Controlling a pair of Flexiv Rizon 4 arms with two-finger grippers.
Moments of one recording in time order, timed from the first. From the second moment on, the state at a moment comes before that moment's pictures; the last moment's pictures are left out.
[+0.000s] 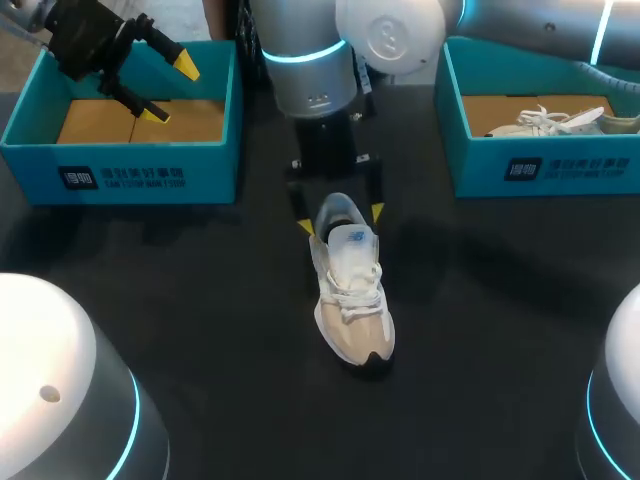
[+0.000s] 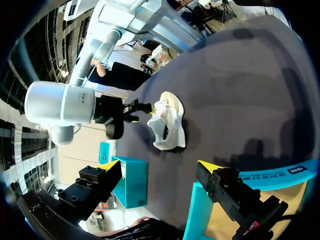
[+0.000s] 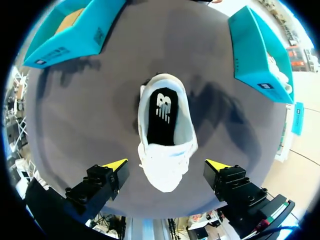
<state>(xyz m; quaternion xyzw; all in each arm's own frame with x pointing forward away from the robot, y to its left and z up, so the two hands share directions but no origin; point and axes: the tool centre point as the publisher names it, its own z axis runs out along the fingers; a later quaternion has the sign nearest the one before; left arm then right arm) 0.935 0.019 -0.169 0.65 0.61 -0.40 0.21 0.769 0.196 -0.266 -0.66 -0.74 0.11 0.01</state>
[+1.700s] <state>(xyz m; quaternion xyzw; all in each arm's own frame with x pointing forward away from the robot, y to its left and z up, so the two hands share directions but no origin) 0.935 0.019 -0.169 0.65 0.61 -0.40 0.21 0.756 0.179 -0.315 -0.67 -0.74 0.07 0.03</state>
